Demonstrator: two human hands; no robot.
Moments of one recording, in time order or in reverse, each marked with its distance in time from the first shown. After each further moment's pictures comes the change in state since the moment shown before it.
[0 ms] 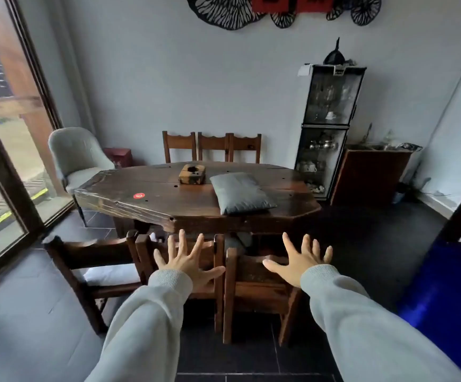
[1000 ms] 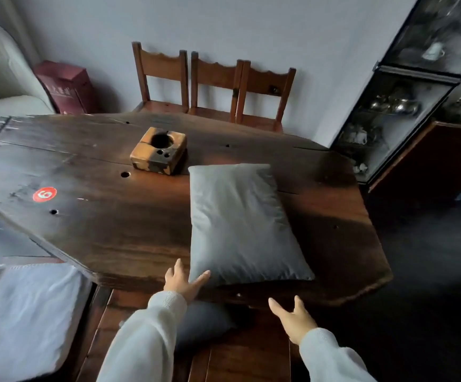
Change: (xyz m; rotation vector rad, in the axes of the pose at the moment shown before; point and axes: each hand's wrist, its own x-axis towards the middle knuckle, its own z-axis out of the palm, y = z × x) left_hand 0.712 0.071 0.166 -0.741 -0.320 -0.519; right_hand 0.691 -0.023 0.070 0.704 -0.496 0.482
